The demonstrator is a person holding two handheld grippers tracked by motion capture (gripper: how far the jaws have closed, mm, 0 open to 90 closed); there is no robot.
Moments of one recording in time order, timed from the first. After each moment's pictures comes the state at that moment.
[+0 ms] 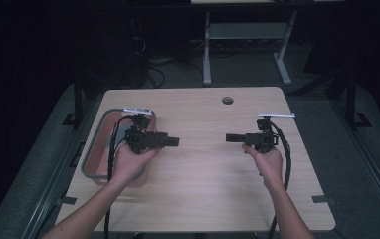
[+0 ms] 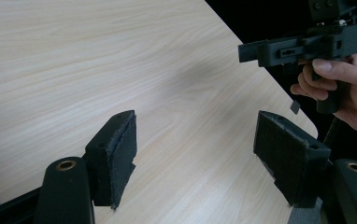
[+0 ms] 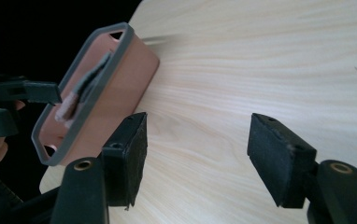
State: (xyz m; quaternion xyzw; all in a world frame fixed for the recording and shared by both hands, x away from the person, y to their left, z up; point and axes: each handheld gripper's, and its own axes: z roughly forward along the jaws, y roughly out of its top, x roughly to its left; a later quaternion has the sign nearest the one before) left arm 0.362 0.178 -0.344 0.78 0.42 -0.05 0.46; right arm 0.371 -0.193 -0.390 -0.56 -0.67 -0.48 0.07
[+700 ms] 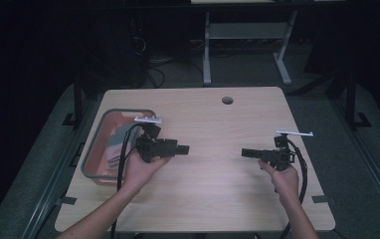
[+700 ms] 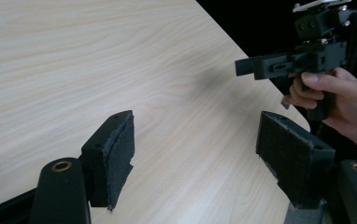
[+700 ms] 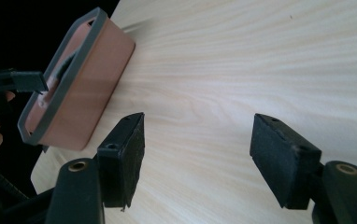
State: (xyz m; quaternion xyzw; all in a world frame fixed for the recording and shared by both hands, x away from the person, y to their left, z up) left arm 0.349 0.155 -0.366 0.78 0.40 -0.06 0.48; right arm 0.337 -0.238 -0.426 -0.58 -0.65 -0.48 0.08
